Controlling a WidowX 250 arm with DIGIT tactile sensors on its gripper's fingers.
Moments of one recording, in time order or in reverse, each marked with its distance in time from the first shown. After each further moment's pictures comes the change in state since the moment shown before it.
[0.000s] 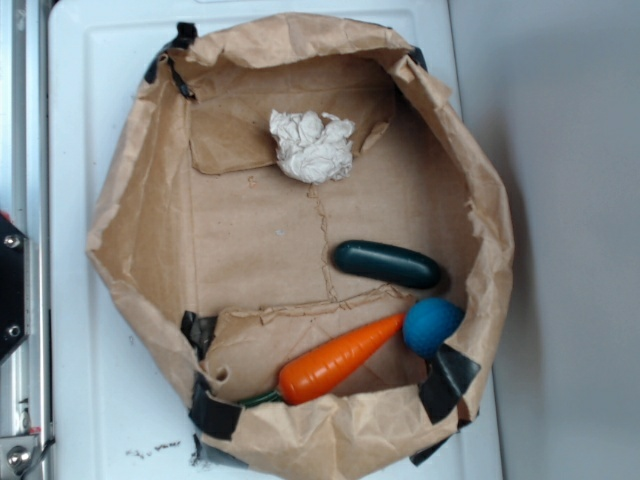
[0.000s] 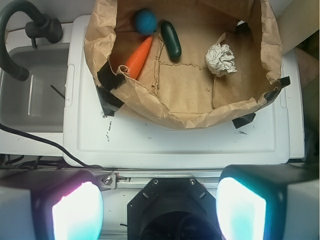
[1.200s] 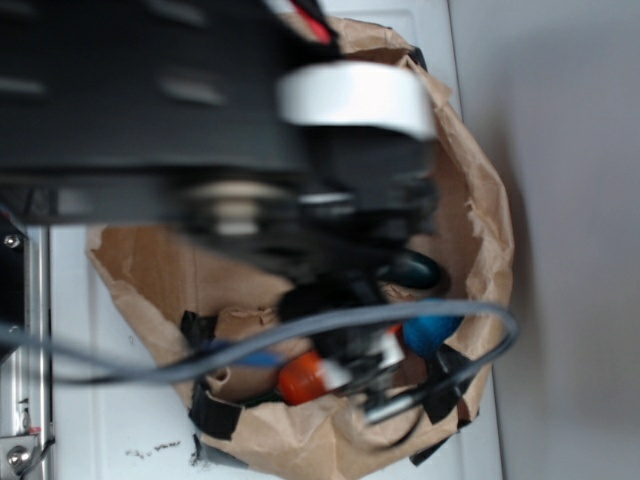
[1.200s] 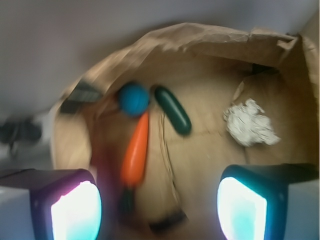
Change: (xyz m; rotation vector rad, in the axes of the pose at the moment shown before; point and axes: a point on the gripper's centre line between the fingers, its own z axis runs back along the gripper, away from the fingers) arm 0.142 0.015 -0.096 -0.066 -0.052 0.409
